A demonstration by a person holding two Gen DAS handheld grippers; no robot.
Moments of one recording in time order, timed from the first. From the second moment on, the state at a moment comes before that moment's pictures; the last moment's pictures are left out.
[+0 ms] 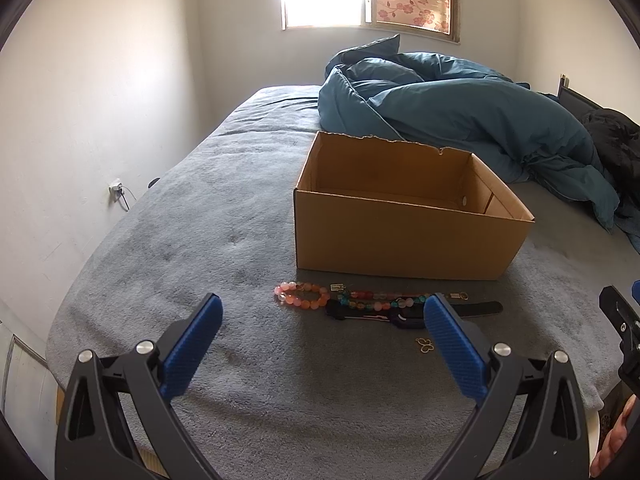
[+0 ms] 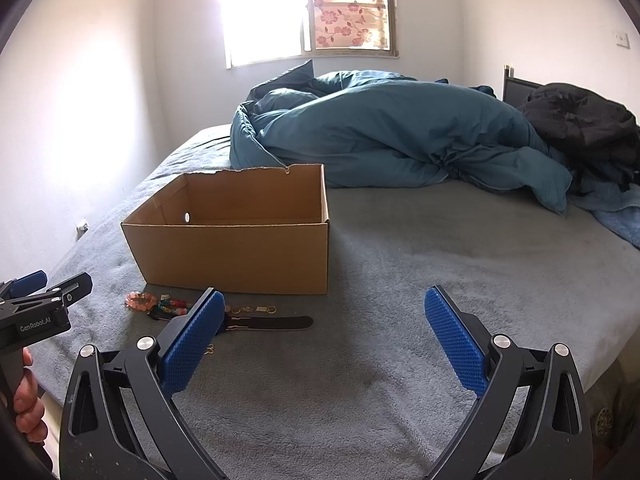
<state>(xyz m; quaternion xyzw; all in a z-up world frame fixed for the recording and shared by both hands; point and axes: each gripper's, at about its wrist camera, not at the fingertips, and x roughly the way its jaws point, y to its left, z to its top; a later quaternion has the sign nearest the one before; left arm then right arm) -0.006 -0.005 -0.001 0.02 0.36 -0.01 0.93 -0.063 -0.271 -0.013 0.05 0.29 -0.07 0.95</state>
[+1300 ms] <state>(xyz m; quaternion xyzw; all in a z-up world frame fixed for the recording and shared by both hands) -0.004 0.001 0.003 0.02 0.35 0.00 0.93 -0.059 -0.270 -0.013 0.05 0.29 -0.07 0.95</state>
